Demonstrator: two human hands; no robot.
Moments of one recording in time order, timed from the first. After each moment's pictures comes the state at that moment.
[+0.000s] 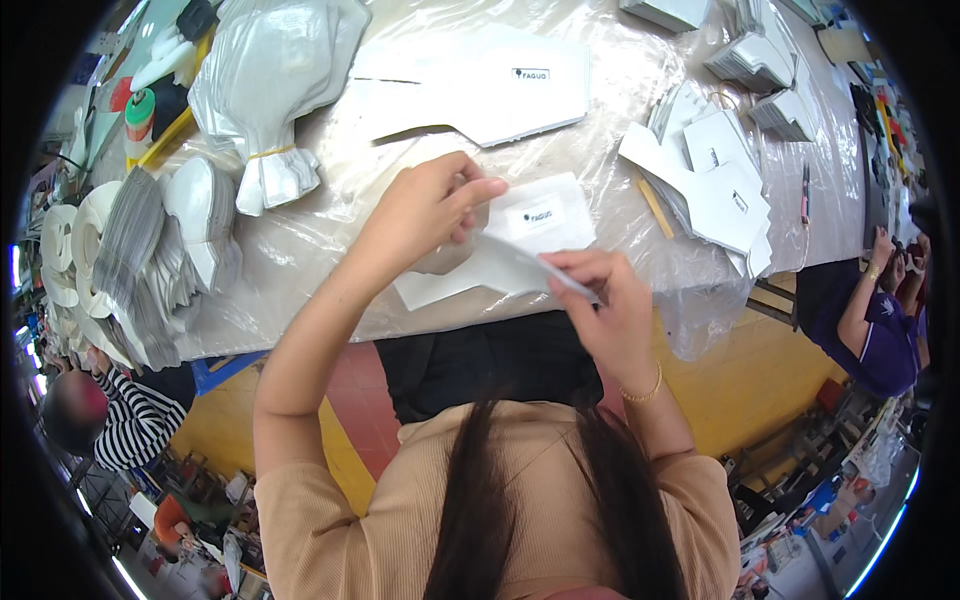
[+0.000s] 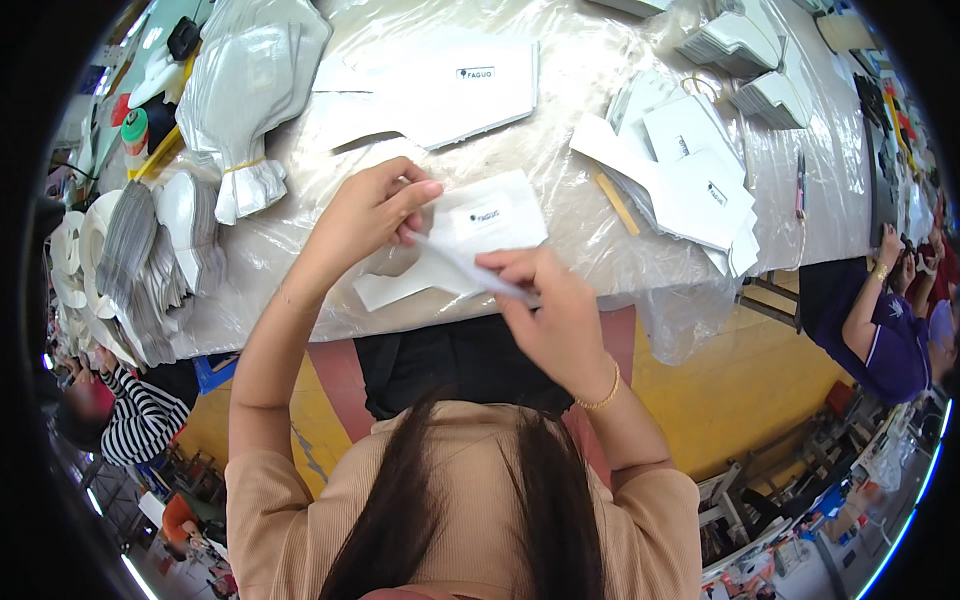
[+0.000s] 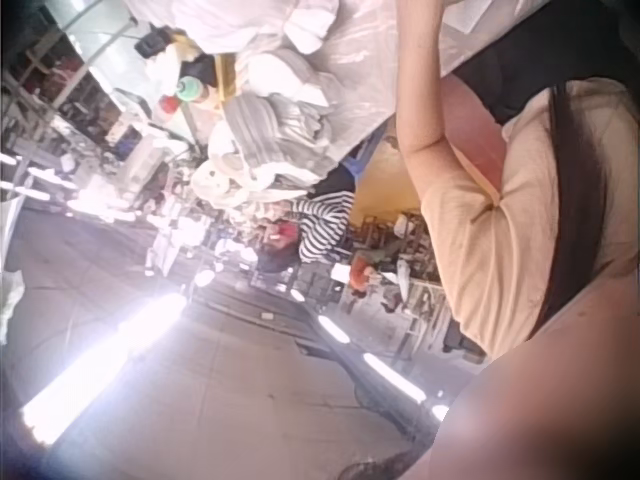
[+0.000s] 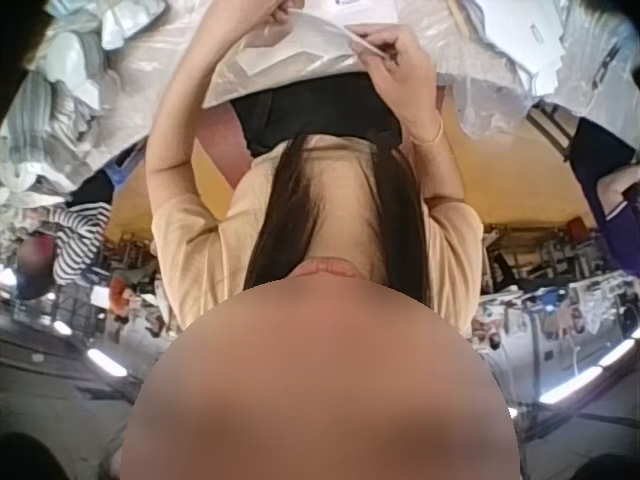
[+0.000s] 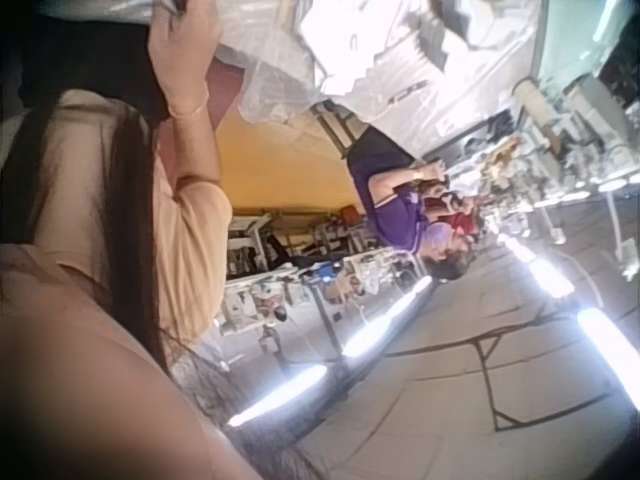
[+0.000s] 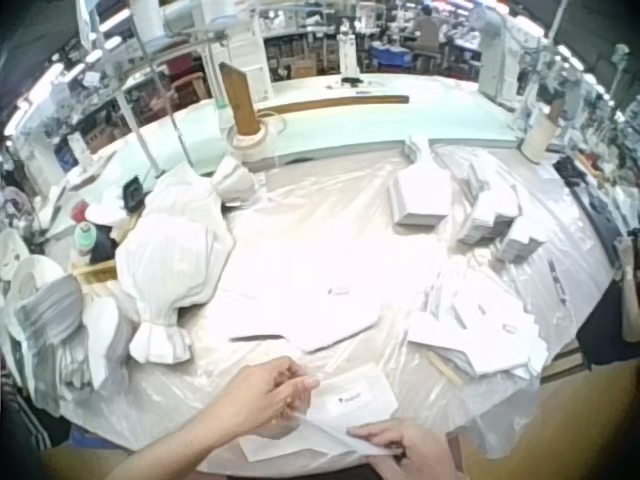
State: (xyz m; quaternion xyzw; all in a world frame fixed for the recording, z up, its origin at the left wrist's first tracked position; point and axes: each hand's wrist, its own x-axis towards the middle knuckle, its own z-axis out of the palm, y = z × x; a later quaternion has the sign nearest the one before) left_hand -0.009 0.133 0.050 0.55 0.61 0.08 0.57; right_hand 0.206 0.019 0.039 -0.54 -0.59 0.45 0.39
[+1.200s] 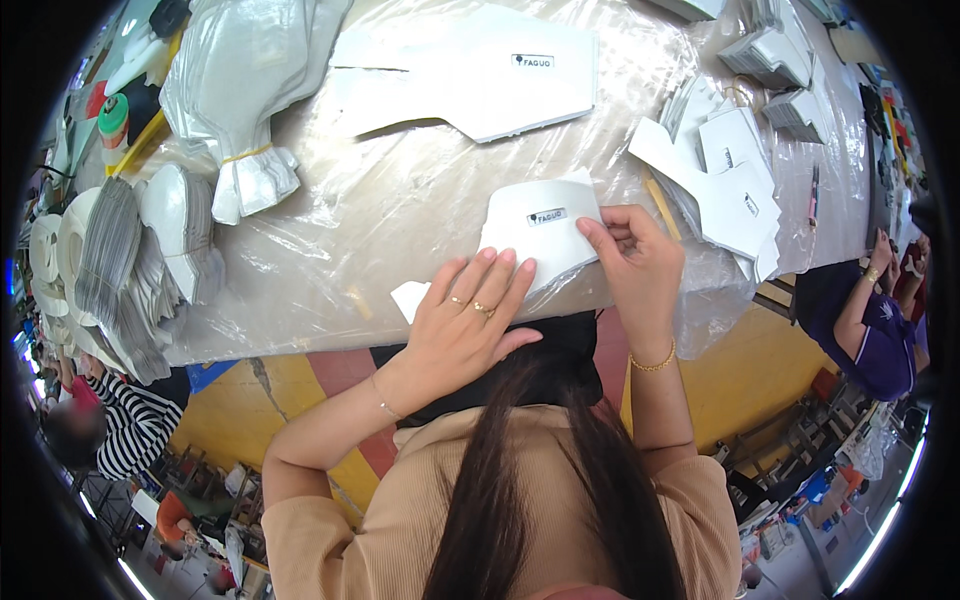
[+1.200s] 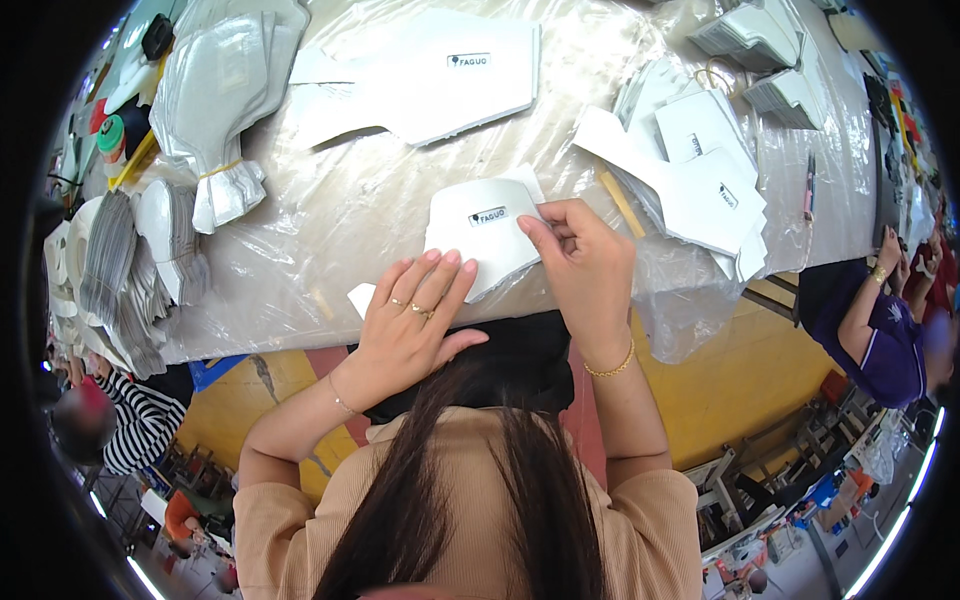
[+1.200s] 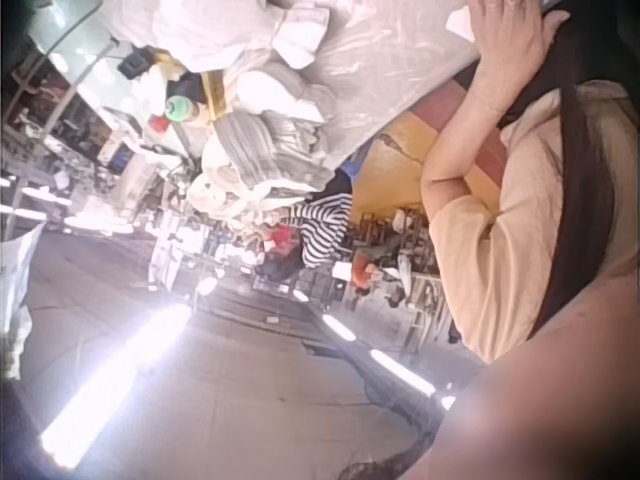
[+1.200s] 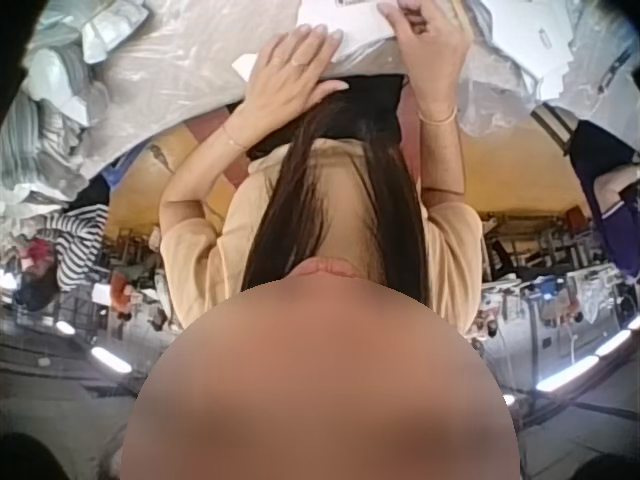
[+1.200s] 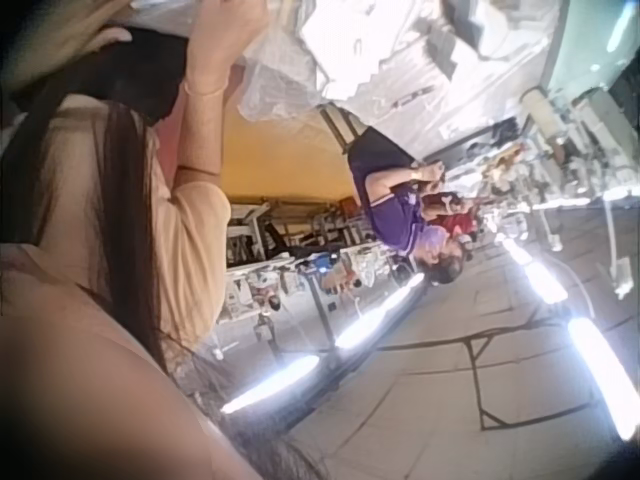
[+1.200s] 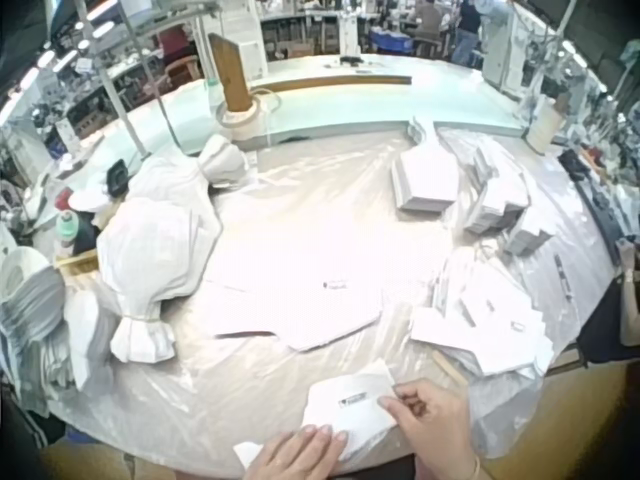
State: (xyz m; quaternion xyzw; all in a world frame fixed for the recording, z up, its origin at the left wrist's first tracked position) left_hand 0.004 0.014 0.016 0.88 0.42 0.12 0.19; right_hand 0.216 0.060 0.029 -0.71 -0.52 0.35 0.32
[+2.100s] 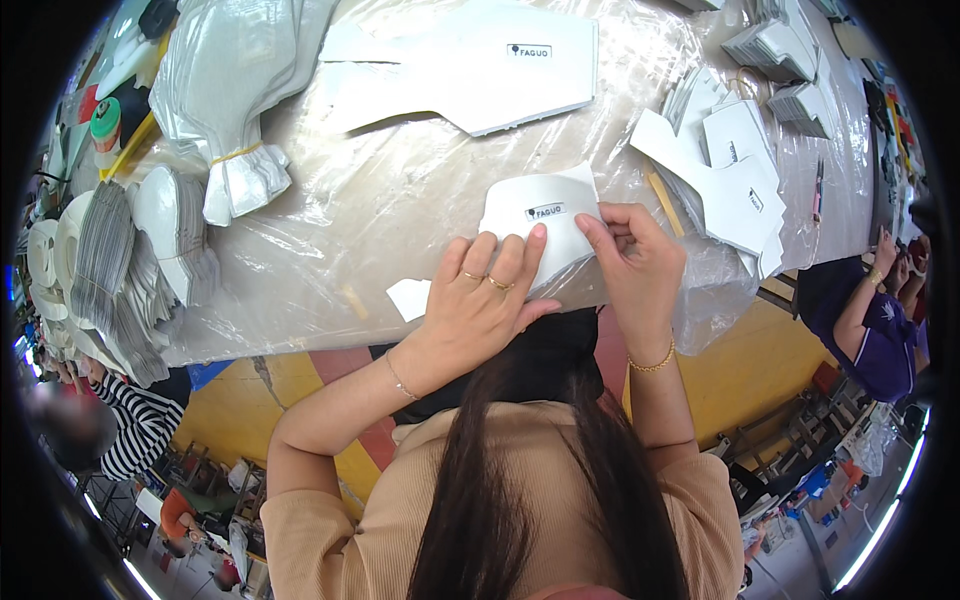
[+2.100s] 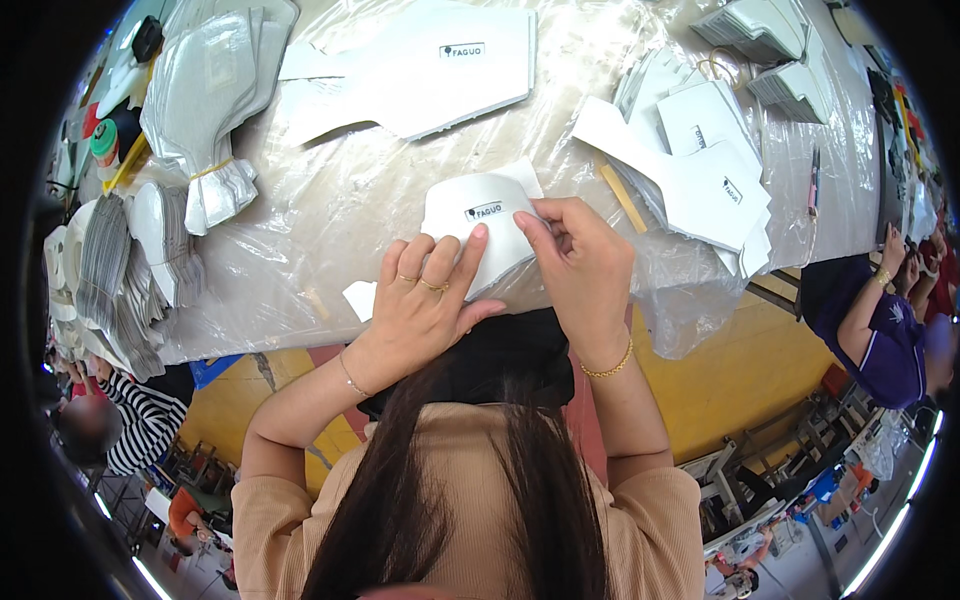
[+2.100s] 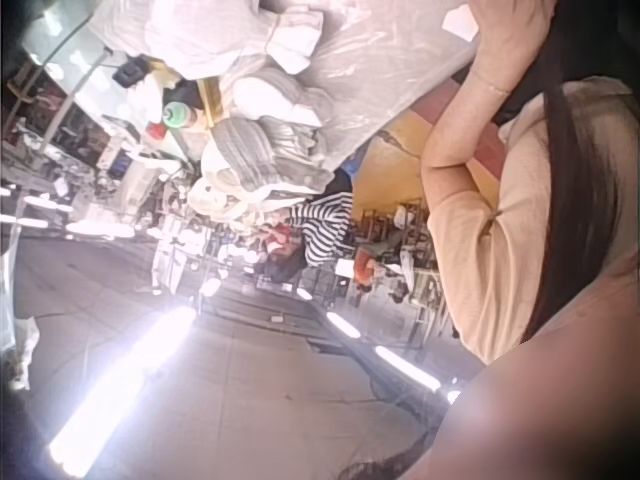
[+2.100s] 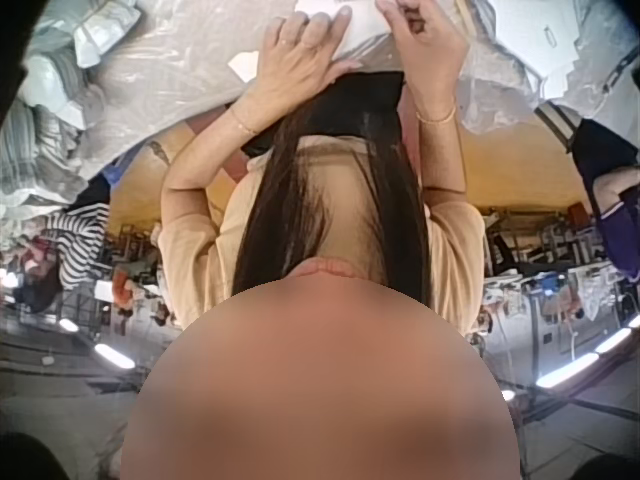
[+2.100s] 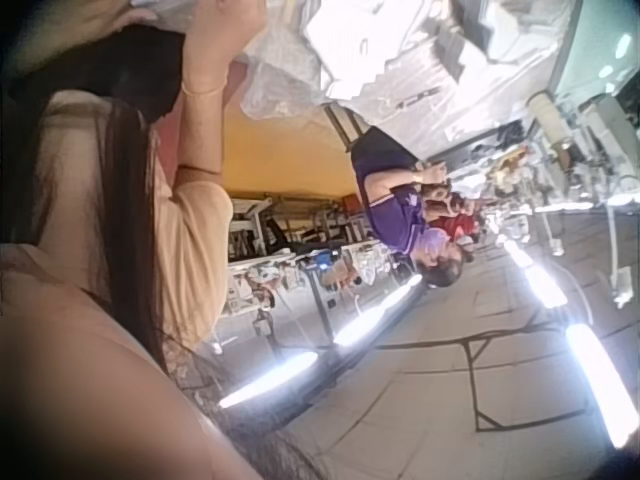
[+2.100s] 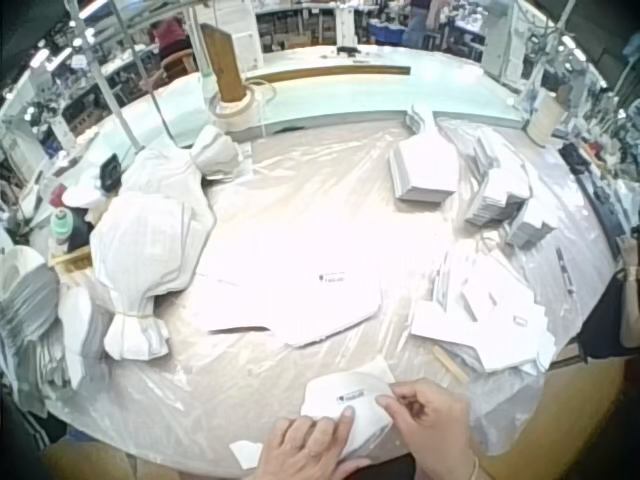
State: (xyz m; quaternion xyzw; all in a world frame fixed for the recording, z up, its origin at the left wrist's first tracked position) left_hand 0.025 0.031 0.003 0.88 0.43 0.14 0.13; right_hand 0.214 0.056 0.027 -0.70 -0.53 0.34 0.33
